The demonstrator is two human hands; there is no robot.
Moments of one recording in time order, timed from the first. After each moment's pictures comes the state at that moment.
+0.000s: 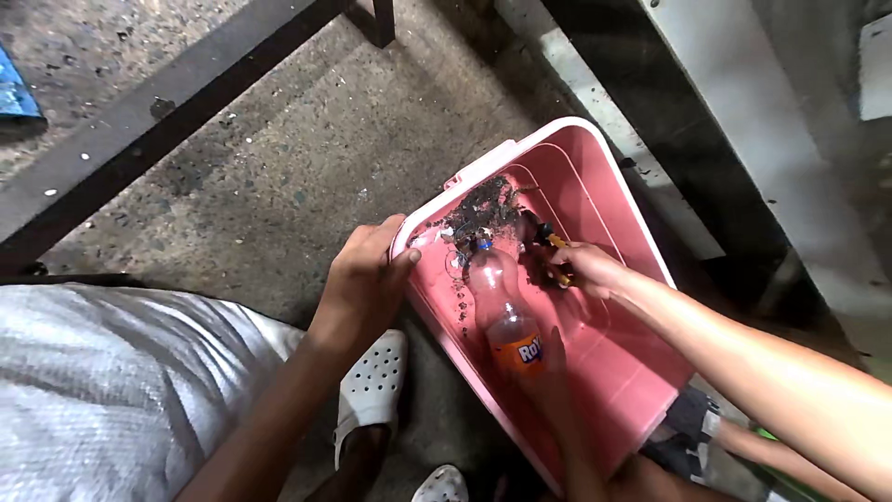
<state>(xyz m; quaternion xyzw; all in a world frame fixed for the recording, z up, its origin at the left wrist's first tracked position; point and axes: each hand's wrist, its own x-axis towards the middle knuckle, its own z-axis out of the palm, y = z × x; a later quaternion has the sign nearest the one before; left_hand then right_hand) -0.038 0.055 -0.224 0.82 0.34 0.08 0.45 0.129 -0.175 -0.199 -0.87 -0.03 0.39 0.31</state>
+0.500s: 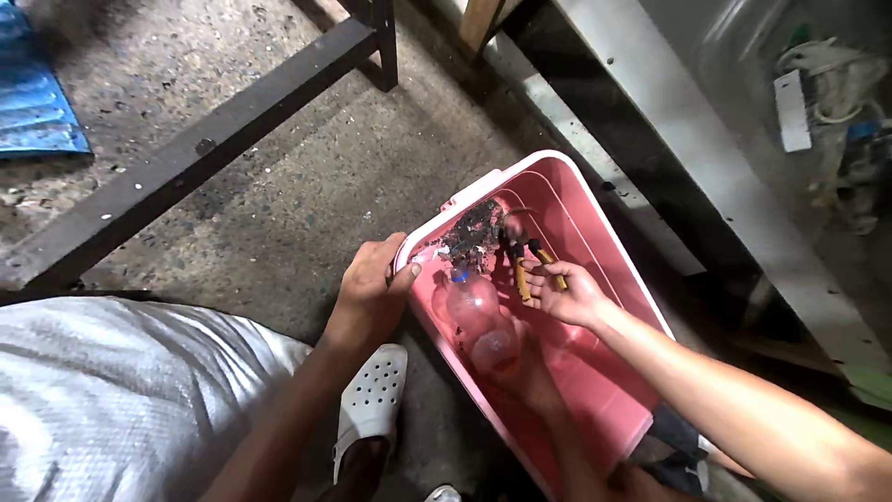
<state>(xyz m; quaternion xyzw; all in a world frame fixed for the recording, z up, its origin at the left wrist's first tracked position) -0.033 0.056 -0.213 0.79 0.39 0.04 0.46 0.140 -0.157 -0.187 -0.67 0.13 0.51 0.53</state>
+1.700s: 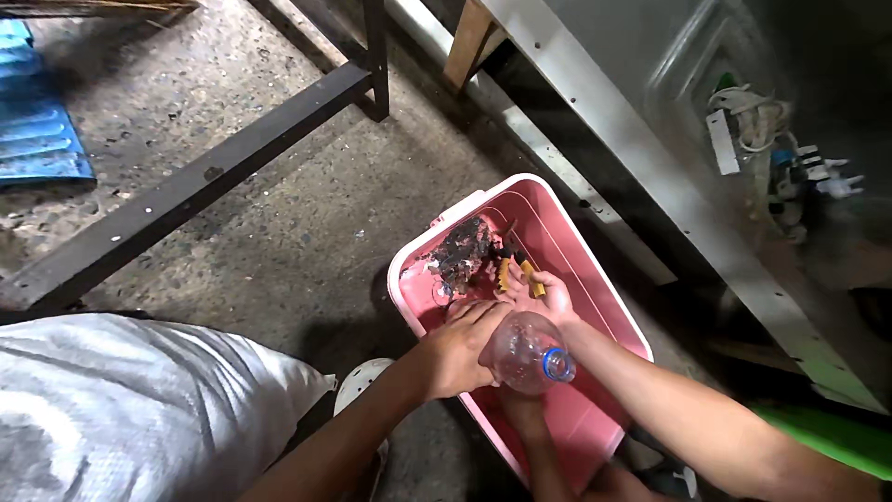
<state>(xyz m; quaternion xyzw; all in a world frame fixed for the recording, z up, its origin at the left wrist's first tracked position) 0.005 -0.015 -0.201 0.81 0.01 -0.07 0.59 0.193 -0.155 -0.224 -0.49 0.25 0.52 0.65</state>
